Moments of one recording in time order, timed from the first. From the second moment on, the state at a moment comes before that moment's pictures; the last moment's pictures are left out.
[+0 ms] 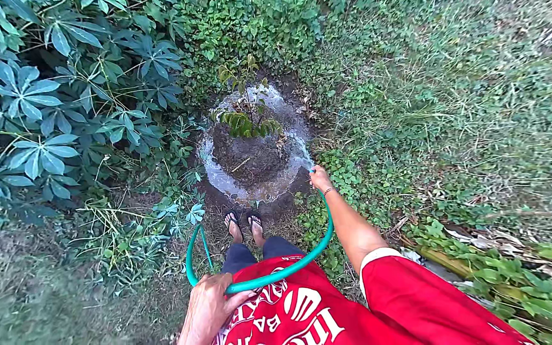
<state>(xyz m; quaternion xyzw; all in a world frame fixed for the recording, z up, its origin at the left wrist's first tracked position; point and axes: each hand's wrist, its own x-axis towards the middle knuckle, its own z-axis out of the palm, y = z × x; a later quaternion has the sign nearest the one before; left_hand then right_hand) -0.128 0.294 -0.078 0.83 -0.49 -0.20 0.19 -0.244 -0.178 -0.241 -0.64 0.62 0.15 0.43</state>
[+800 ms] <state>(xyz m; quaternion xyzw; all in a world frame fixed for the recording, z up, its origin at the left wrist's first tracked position) -0.100 0.328 -0.047 0.83 -0.44 -0.17 0.30 -0.222 -0.102 -0.217 -0.63 0.50 0.28 0.52</state>
